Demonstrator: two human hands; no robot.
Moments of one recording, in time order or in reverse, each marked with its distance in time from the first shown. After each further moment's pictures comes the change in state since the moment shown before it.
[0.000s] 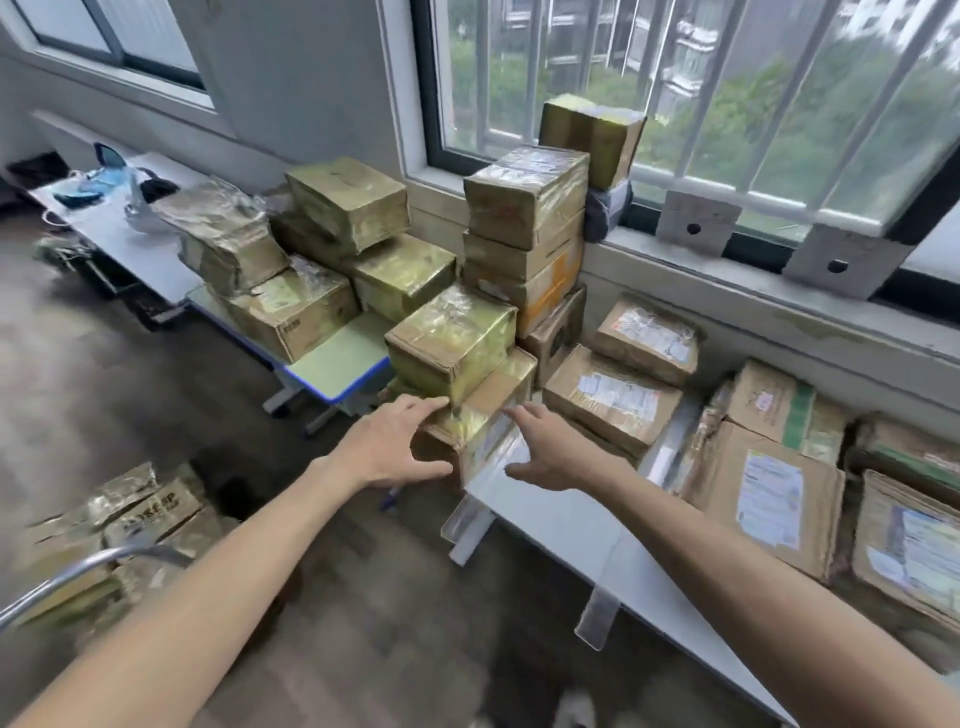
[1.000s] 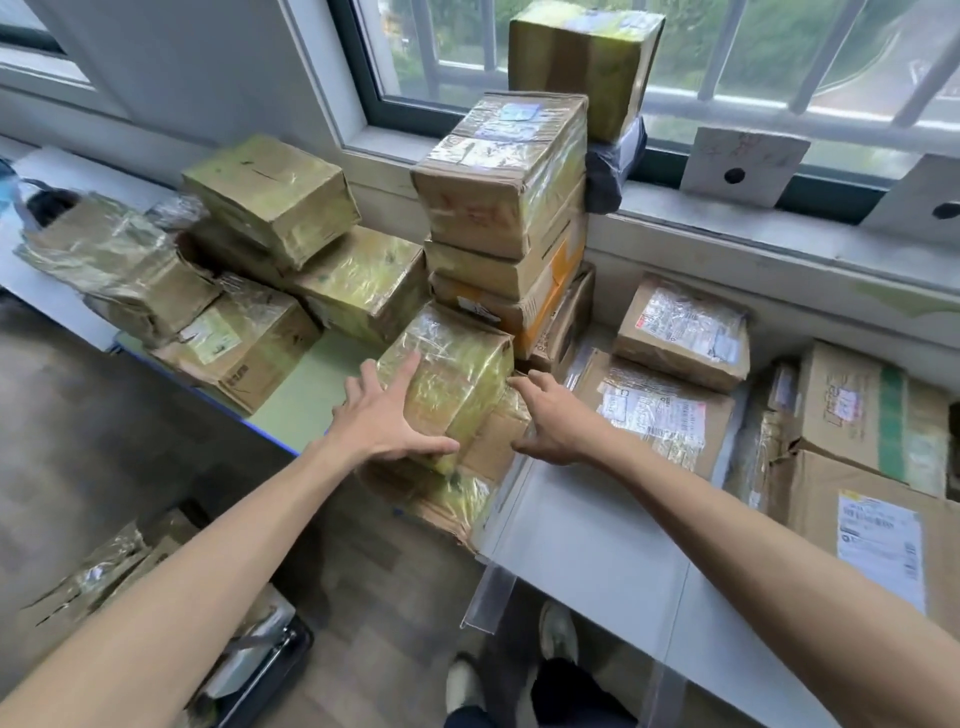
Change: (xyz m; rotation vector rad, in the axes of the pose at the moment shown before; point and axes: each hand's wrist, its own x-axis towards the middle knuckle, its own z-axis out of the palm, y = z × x) left_hand 0.190 -0.048 -0.033 0.104 -0.185 -0.272; right_hand 0.167 0.062 -0.033 0.121 -0.022 0.075
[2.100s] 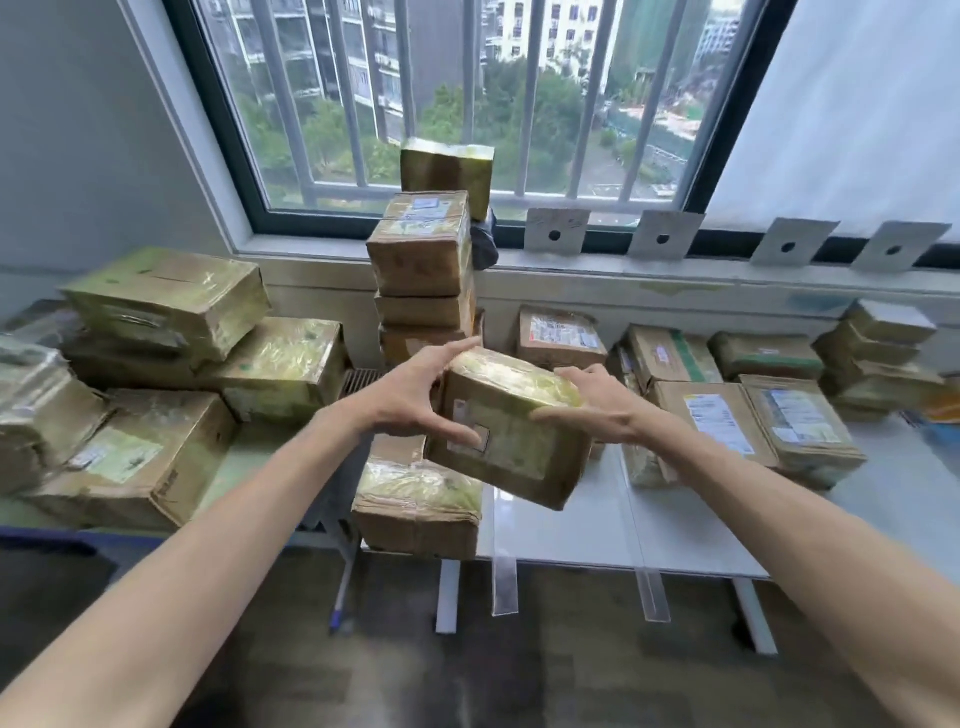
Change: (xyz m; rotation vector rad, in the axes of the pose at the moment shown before) left_hand -0.058 -0.013 -0.083 -0.342 -0.145 1.034; right_hand -0.158 -0.092 -0.020 0.194 0.401 0.464
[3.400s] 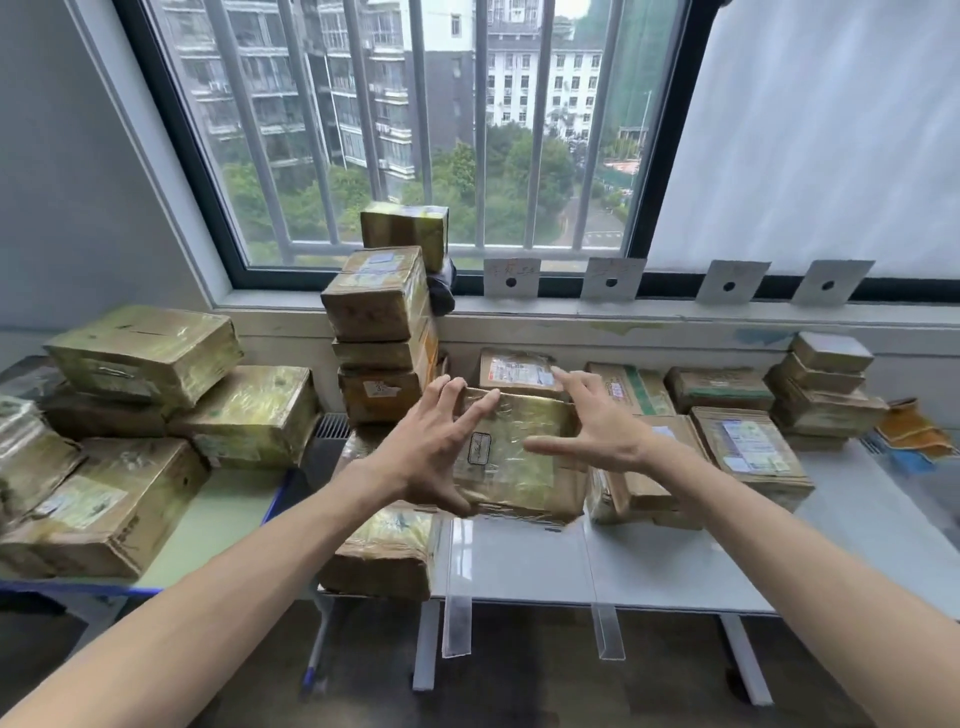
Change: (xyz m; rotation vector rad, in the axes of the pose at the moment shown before) left_hand 0.032 0.095 0.070 0.767 0.097 0.072; right_hand -0.060 0.056 -0.059 0.050 0.104 -0.123
